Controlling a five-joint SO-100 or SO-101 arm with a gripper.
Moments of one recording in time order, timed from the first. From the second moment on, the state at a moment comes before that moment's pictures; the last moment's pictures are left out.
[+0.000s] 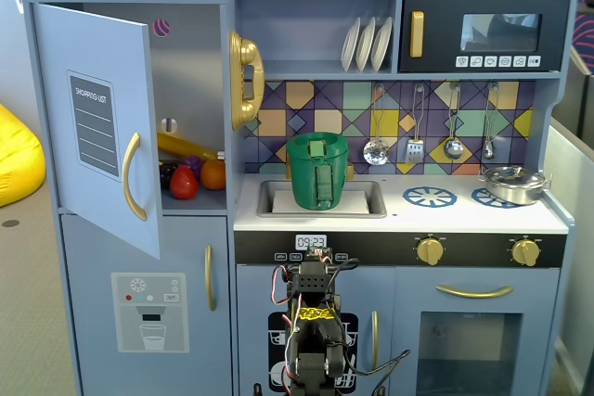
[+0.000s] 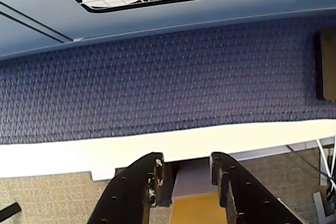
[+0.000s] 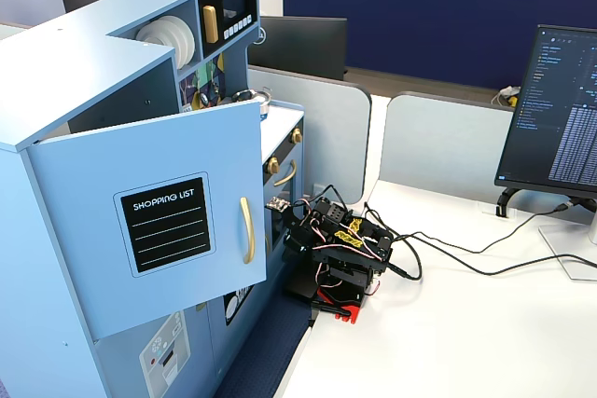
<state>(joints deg) 0.2 182.6 167.8 81.5 -88.2</state>
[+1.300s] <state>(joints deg) -95.0 153.6 152.1 0.7 -105.0</state>
